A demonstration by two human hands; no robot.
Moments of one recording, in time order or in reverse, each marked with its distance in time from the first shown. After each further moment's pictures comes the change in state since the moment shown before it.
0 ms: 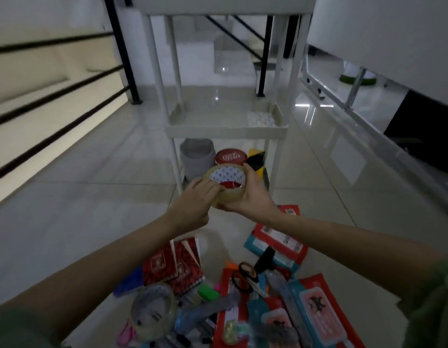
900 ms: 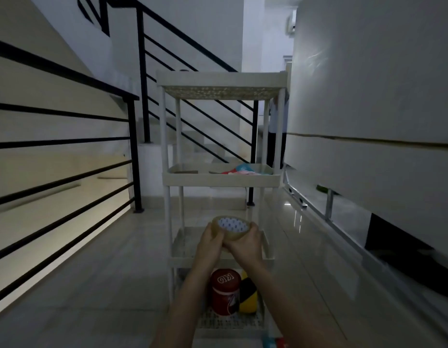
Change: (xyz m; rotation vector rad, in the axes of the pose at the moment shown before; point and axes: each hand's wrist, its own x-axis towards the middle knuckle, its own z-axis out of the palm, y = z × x) left_hand 0.153 0.000 -0.124 -1.121 0.412 -0.834; right_hand 0.072 -0.150 -0.073 0.203 0.444 0.049
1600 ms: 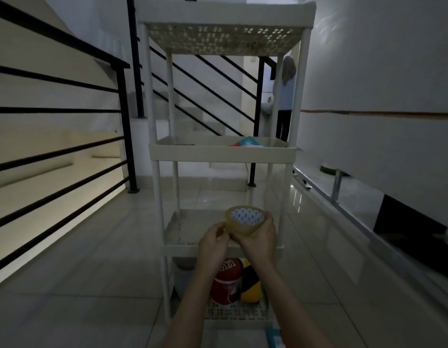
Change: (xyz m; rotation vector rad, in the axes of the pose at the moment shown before) left_hand 0.030 -0.058 0.016 0.185 -0.034 -0.033; right_hand 0.036 0.056 0.015 -0.085 0.087 -0.033
